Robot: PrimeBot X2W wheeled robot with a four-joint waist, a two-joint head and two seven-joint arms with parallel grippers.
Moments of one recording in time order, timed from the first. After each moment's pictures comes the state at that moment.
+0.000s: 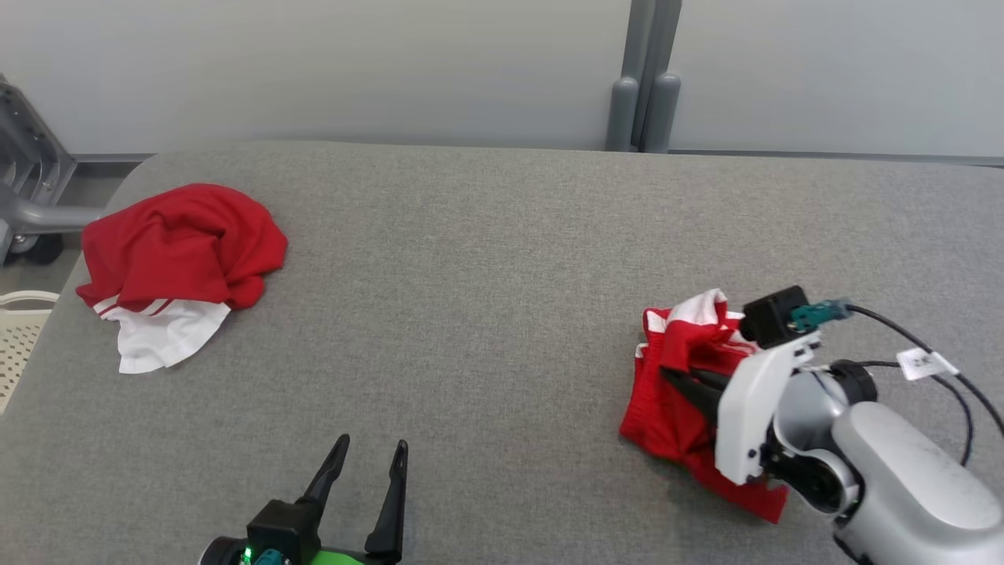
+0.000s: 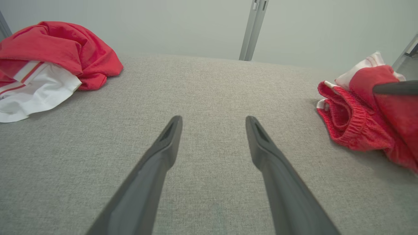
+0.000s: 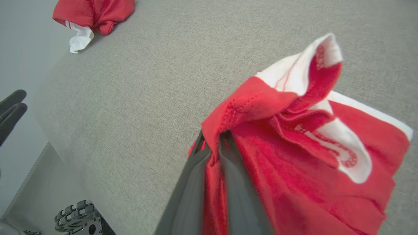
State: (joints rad) left arm 0.03 0.22 -0.46 0.19 -0.42 0.07 -0.26; right arm -0.37 -0.45 0.57 0.23 0.80 0.13 0.38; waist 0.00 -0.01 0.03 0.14
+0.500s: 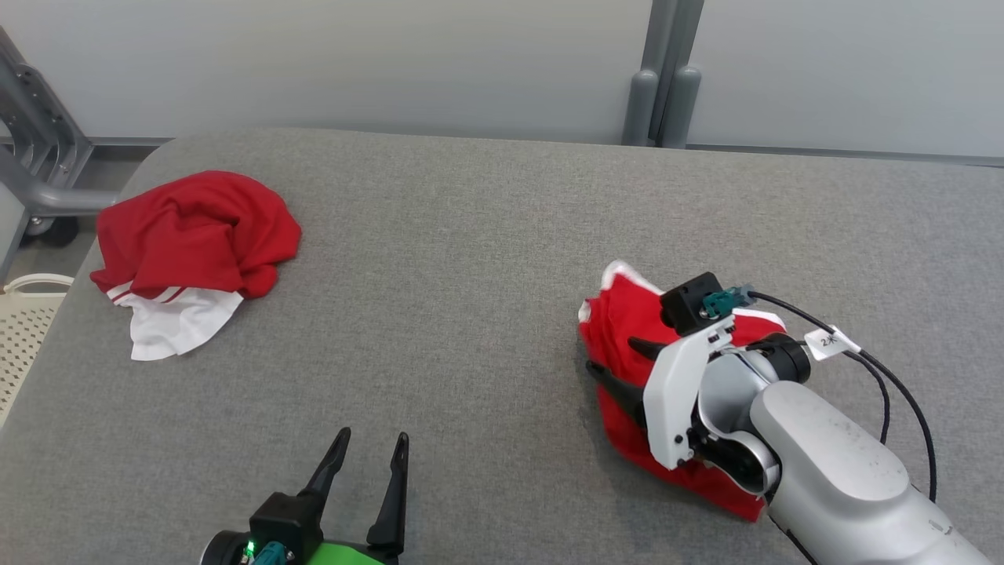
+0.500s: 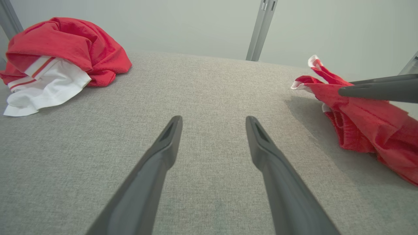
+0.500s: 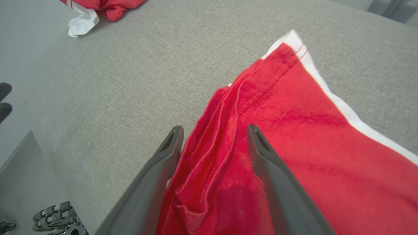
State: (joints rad) left arm 0.01 0.18 -0.43 0.22 -0.39 0.05 -0.26; right arm -0.51 -0.26 0.62 0.44 0.63 0.13 0.35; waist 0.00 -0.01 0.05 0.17
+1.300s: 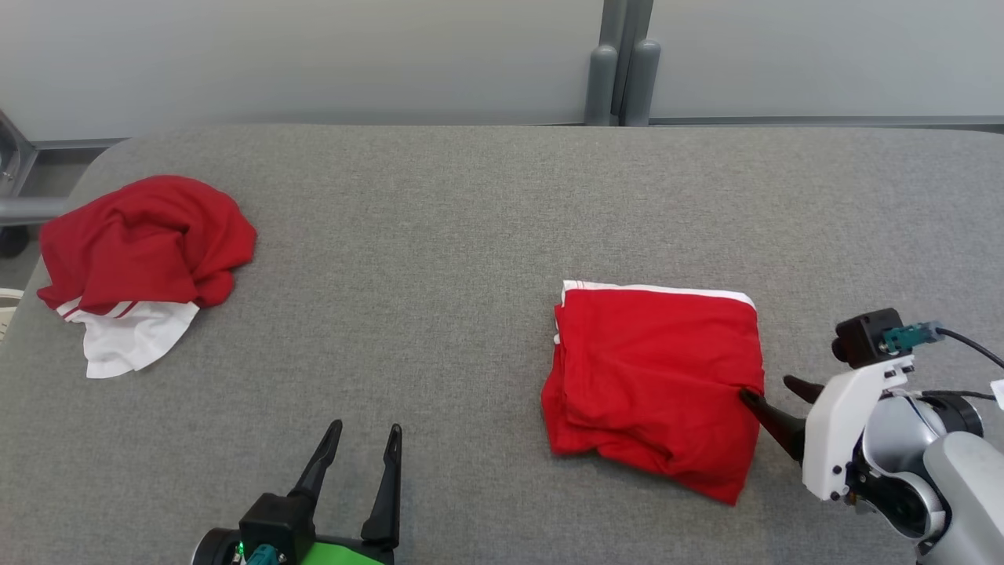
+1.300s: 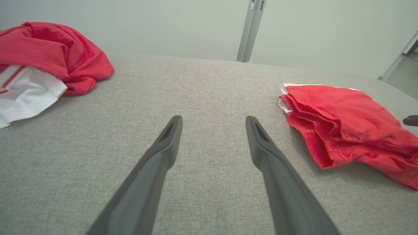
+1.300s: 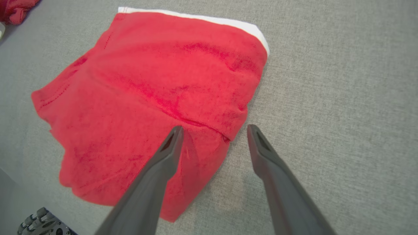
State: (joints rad) left arm 0.04 0.16 -0.38 0.17 -0.36 0.04 -0.26; right arm -0.25 -0.46 0.35 0.23 0.68 0.13 0.44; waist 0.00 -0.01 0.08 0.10
